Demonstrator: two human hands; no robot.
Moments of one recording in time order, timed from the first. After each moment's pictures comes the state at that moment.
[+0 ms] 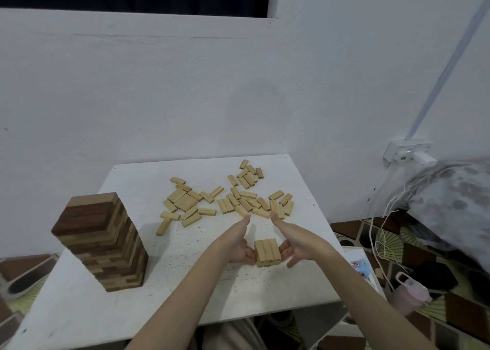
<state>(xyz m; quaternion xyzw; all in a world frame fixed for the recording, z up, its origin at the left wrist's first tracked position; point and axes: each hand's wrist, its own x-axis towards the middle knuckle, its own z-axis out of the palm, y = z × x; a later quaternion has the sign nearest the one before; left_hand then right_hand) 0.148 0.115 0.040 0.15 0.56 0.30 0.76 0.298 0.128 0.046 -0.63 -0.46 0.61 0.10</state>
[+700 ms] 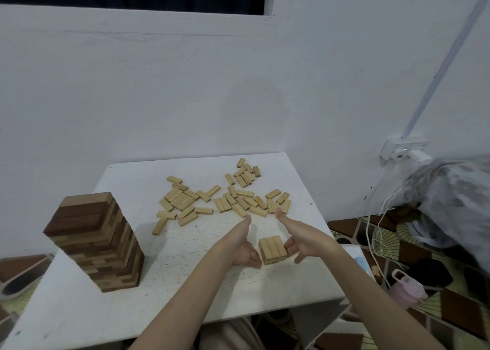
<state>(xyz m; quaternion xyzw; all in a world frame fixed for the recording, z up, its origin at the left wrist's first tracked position) 0.157 0.113 0.036 0.13 0.54 0.29 0.78 0.313 0.133 0.047 -0.64 -0.45 0.62 0.10</state>
